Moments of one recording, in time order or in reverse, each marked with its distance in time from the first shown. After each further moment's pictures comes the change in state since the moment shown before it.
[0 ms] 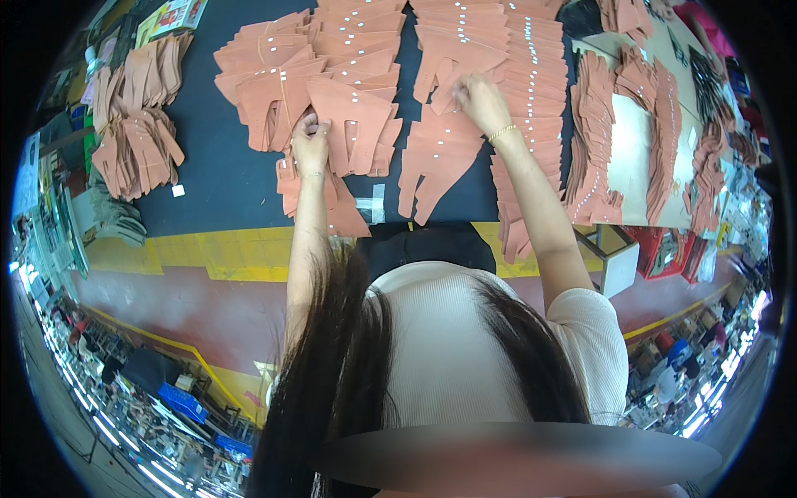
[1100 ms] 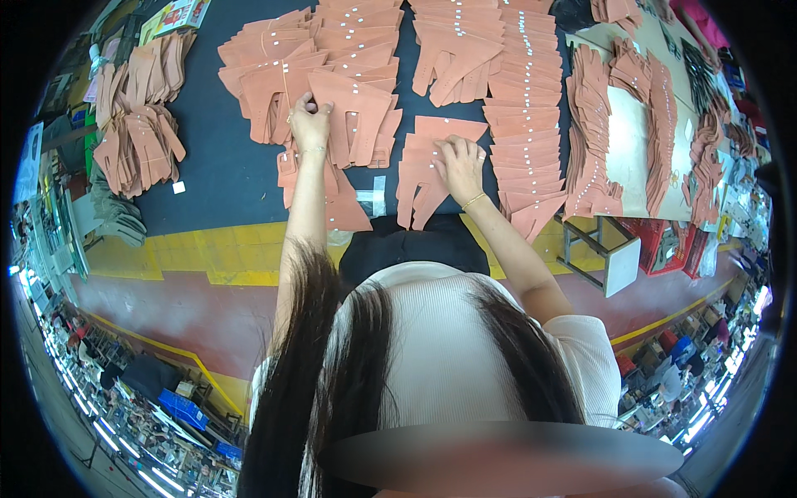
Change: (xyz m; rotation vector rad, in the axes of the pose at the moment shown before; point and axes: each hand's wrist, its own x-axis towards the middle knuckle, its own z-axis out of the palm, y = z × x) left_hand 0.010 0.038 0.008 0.335 0.130 0.203; right_hand -0.142 -0.017 0.084 -0.272 0.142 -0.105
